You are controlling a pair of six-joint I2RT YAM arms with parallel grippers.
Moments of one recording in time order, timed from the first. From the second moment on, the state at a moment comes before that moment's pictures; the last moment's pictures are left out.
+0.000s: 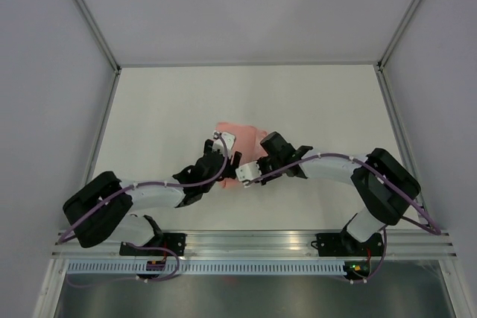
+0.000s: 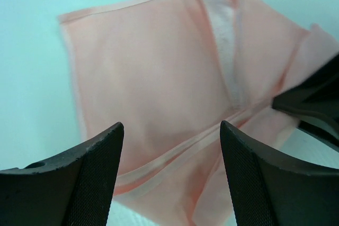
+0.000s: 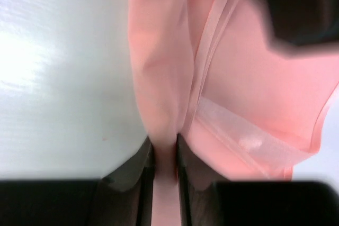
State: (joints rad) left arm -0.93 1.38 0.45 0.51 -0.41 -0.17; right arm 0.77 1.60 0.79 -0.20 -0.25 -1.19
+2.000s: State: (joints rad) left arm -1.19 1.64 0.62 0.47 -0.14 0.63; right arm 0.51 2.44 1.74 -1.59 -0.63 -0.90
